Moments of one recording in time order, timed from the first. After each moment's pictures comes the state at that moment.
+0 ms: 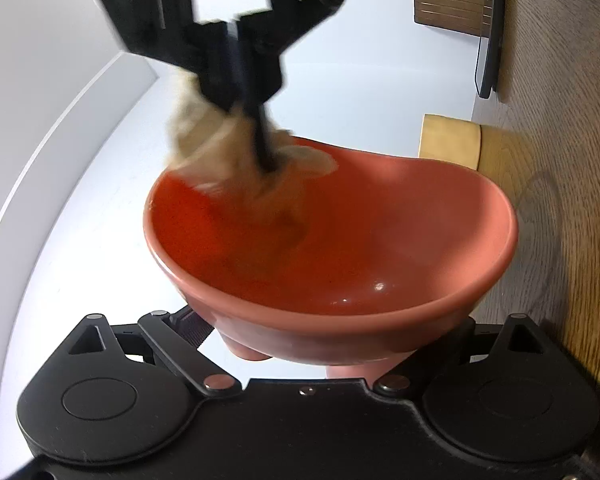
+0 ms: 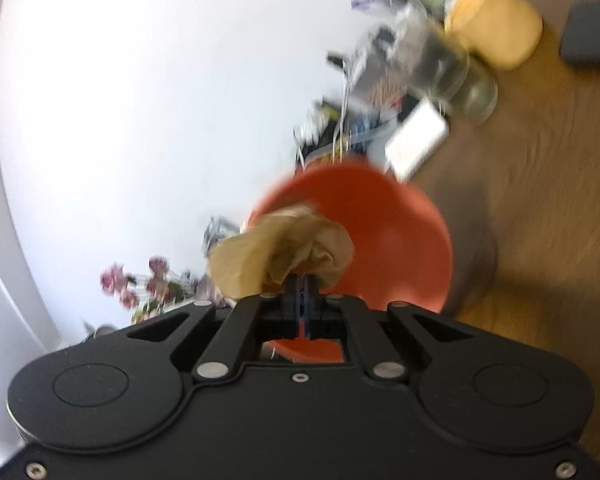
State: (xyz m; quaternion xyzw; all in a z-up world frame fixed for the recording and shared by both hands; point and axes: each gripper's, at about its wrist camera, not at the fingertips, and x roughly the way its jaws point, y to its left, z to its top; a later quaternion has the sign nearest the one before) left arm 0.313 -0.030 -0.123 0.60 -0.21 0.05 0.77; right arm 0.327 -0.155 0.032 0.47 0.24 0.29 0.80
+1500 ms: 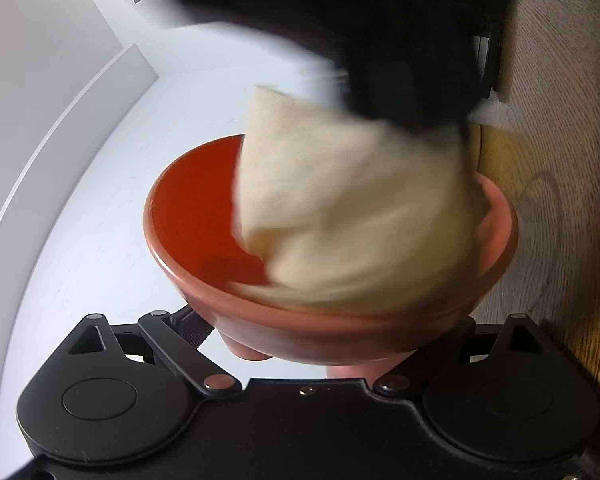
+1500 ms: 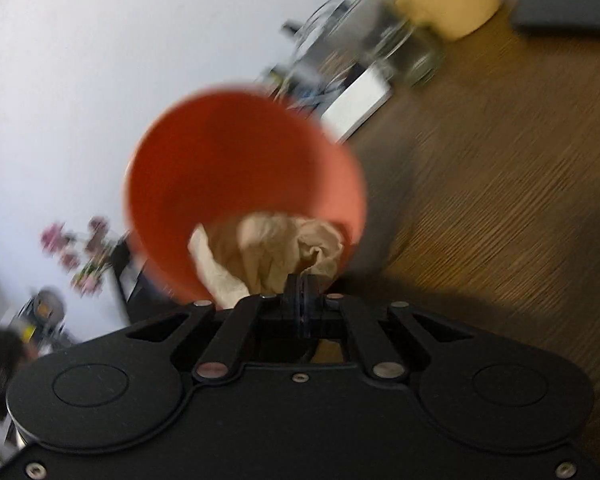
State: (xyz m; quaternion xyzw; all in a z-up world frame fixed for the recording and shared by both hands) left arm 0.312 -0.031 -0.125 0.60 -0.21 0.05 0.77; right arm 0.311 -0.142 -0.002 0.39 0.31 0.32 0.81
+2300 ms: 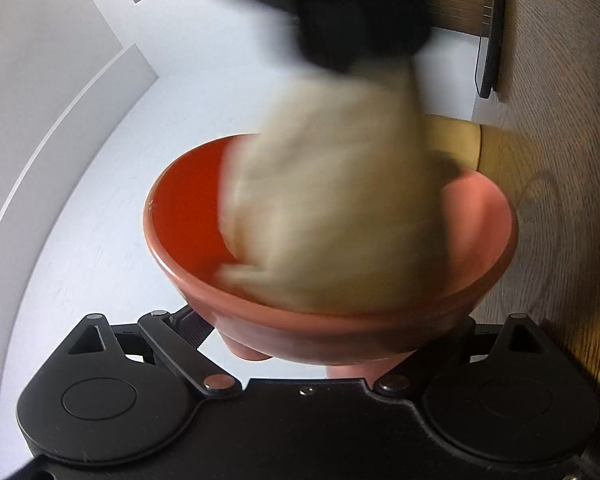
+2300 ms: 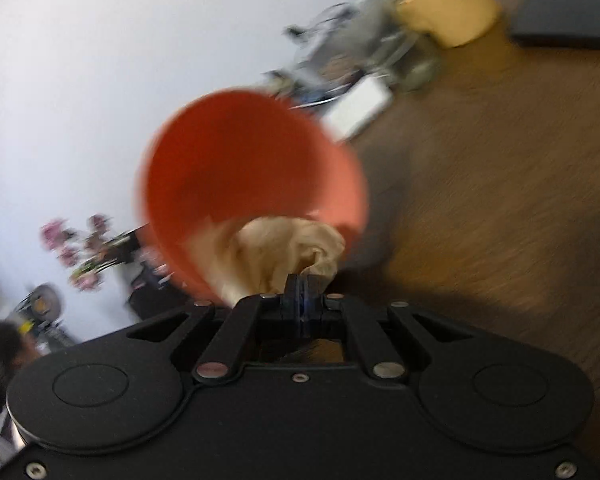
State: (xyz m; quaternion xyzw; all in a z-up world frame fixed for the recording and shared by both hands) left arm 0.312 -0.032 -0.125 0.60 -0.21 0.05 0.77; right arm 0.295 -0.146 0.010 0.40 0.29 0.31 0.82
